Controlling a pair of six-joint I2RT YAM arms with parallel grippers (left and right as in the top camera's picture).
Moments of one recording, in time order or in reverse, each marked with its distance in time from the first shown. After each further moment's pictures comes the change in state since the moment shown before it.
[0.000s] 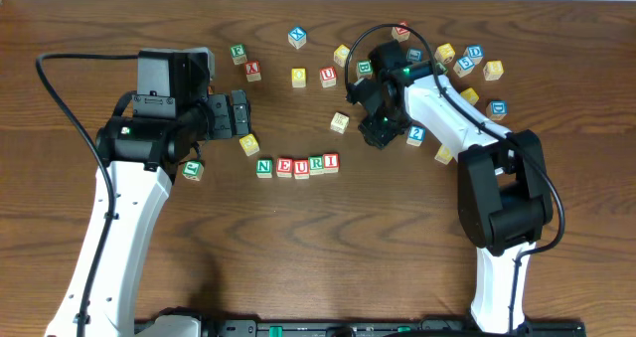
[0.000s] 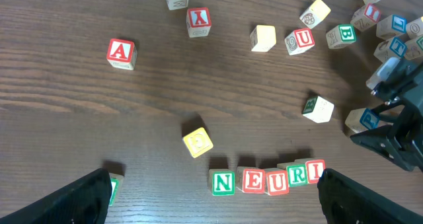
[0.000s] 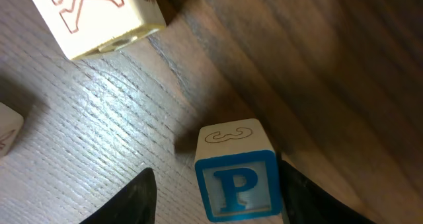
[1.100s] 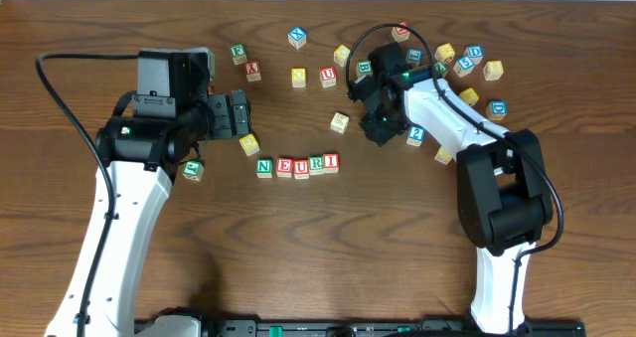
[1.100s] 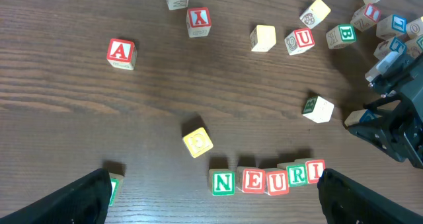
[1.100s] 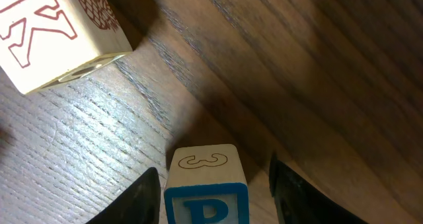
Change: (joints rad) left arm 0.000 0.000 0.000 0.000 0.000 0.000; right arm 0.000 0.000 -0.031 0.089 0.037 0.039
